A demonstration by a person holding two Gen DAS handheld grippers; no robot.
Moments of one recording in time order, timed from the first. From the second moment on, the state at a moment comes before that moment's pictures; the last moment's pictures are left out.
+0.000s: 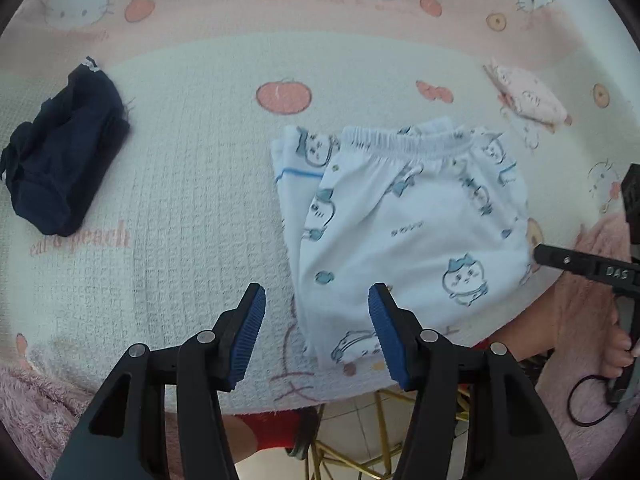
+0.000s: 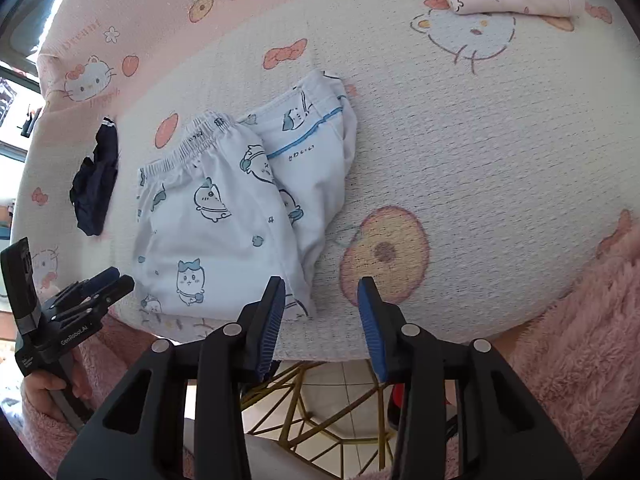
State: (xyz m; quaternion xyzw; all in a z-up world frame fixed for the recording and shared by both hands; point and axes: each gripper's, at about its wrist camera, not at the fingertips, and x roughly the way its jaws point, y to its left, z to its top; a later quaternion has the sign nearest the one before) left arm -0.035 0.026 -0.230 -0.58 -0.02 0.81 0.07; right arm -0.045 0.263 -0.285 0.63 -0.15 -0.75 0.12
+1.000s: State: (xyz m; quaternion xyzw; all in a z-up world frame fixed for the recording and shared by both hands) left arm -0.065 -0.051 -0.239 -0.53 -0.19 0.82 0.10; right arm -0.081 0.146 -0.235 0.55 -0.07 -0.76 0.35
